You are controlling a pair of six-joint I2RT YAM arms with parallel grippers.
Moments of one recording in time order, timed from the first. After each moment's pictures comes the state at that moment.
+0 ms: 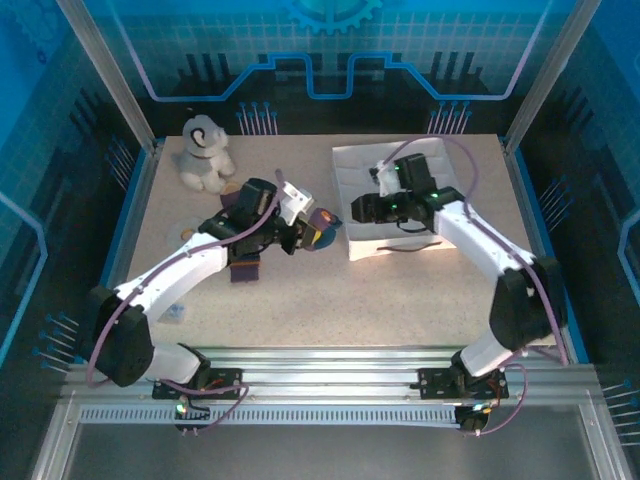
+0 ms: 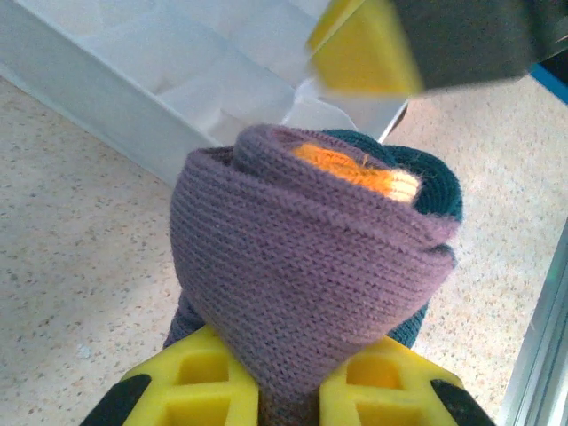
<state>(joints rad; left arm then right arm) -0.46 1.38 1.03 -0.34 0.45 -0.02 0.34 1.53 1.23 -0.48 -0.47 0.28</state>
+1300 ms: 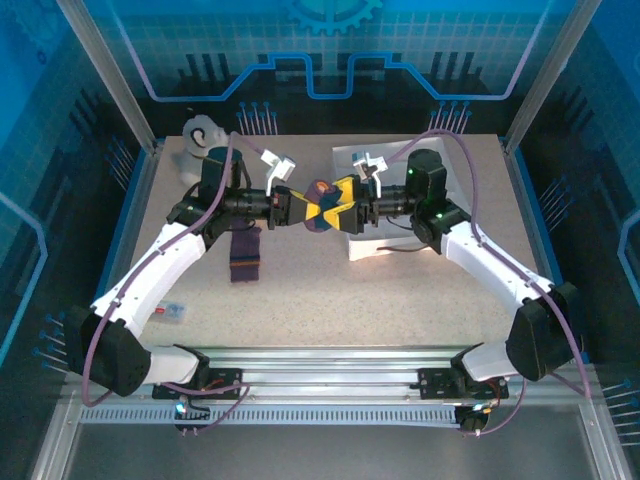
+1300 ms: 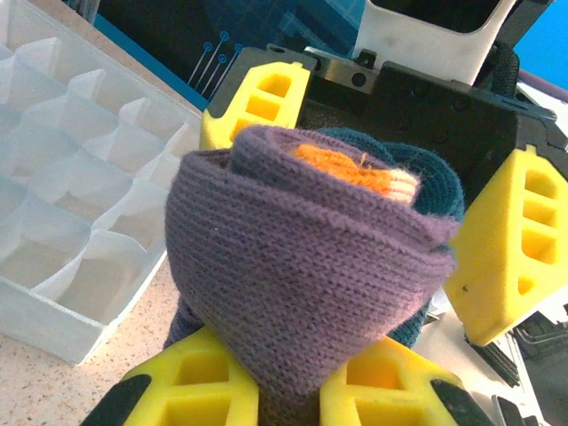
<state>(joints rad) -0.33 1.33 1.19 -0.30 1.00 -0.25 0.44 1.41 1.12 0.17 -1.11 0.25</state>
